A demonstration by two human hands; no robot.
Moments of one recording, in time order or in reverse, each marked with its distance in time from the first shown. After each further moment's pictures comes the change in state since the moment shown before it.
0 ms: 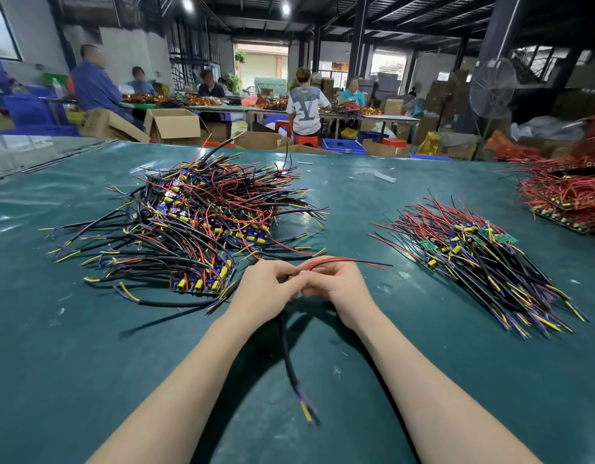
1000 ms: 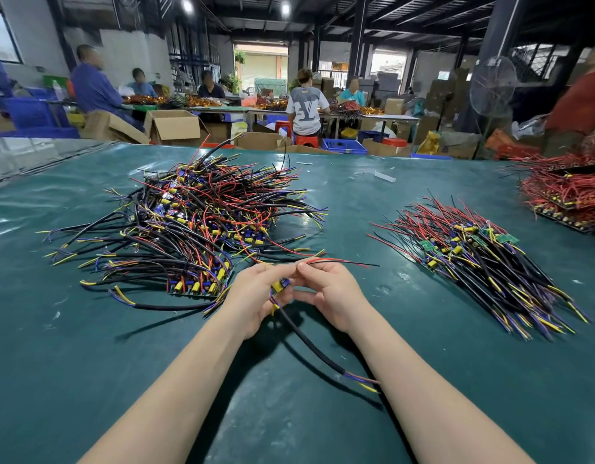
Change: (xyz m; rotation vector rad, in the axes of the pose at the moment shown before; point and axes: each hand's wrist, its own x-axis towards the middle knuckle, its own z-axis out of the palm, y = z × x) left_hand 0.004 0.002 0.002 -0.936 0.041 -0.497; right_hand 0.001 -0.003 0.008 0.233 -0.111 0.133
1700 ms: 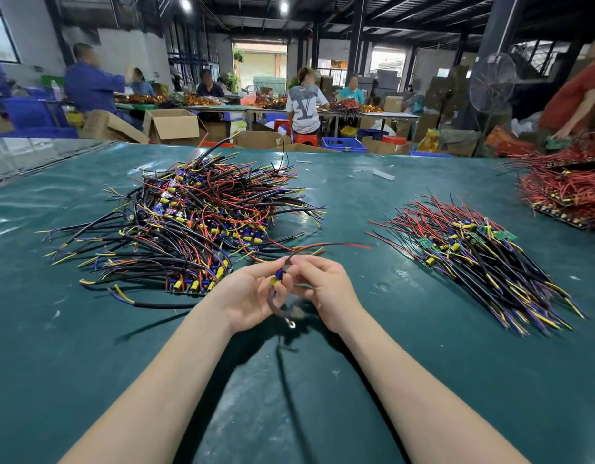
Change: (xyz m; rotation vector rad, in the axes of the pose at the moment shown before) left_hand -0.004 0.018 -0.012 -0.411 -0.260 -0.351; right_hand -0.001 0.002 0.012 -0.002 0.131 -0.092
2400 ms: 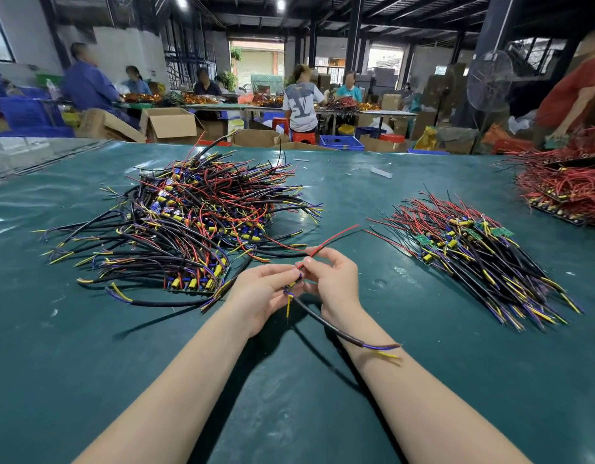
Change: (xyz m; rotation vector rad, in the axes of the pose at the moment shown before) left_hand 0.012 -0.026 0.006 0.309 0.132 0.321; right_hand 0.000 -0.003 -0.002 0.008 0.279 -0.042
